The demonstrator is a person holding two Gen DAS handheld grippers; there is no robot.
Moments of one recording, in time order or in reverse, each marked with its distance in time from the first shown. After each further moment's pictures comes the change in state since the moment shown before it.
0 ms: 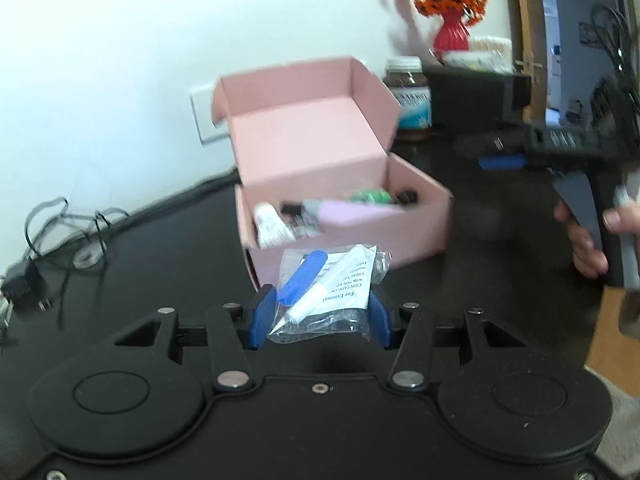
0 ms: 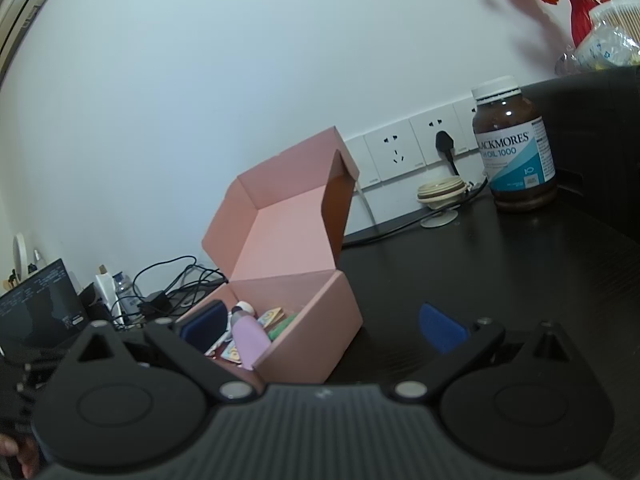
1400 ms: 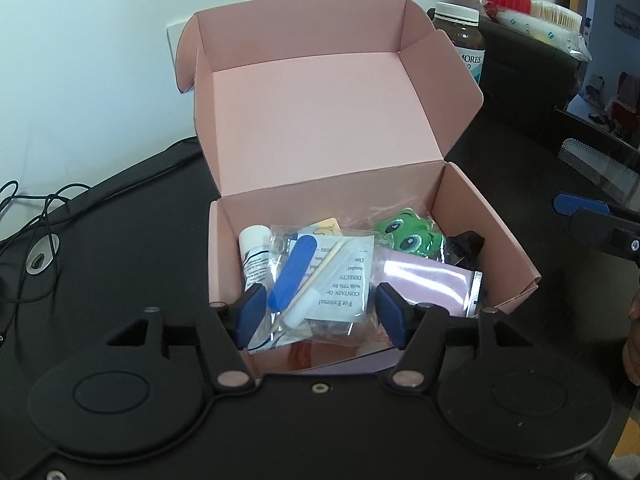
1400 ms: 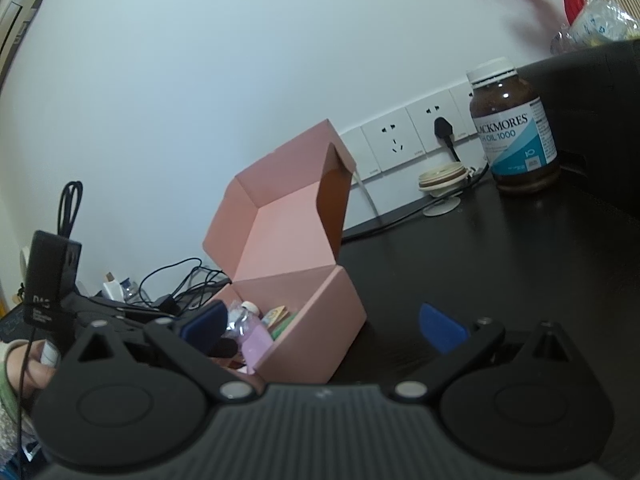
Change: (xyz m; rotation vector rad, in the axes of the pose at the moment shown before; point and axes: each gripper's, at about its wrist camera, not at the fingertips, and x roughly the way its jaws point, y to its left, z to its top) left arm 0.118 0.010 0.066 -0.083 0.284 -0.024; right arm 0.006 -0.010 0.001 0.054 0.024 0.030
